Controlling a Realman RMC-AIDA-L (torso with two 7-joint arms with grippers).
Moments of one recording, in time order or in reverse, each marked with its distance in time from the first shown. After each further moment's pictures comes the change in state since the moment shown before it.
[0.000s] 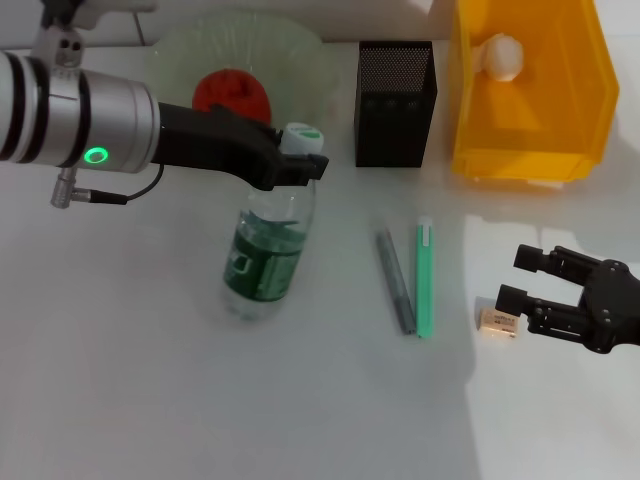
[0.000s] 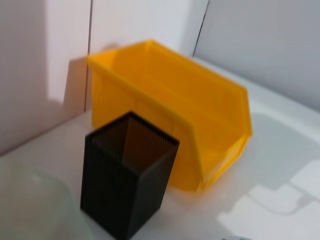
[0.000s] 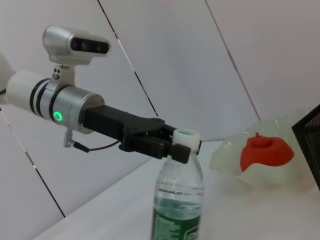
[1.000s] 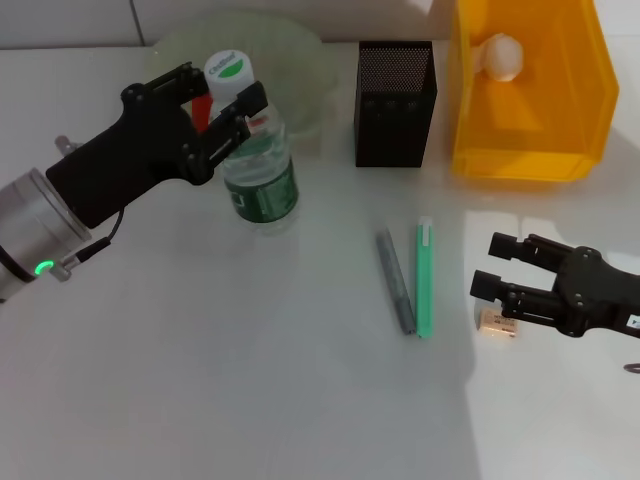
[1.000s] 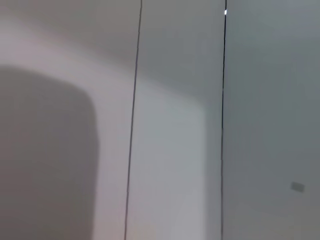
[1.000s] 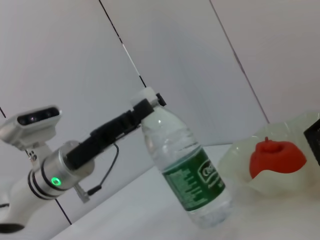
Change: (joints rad) left arm 0.075 -0.007 -0.124 -0.879 -1.095 0.159 1.420; right arm 0.055 0.009 0.005 0.053 -0.004 0.028 0.001
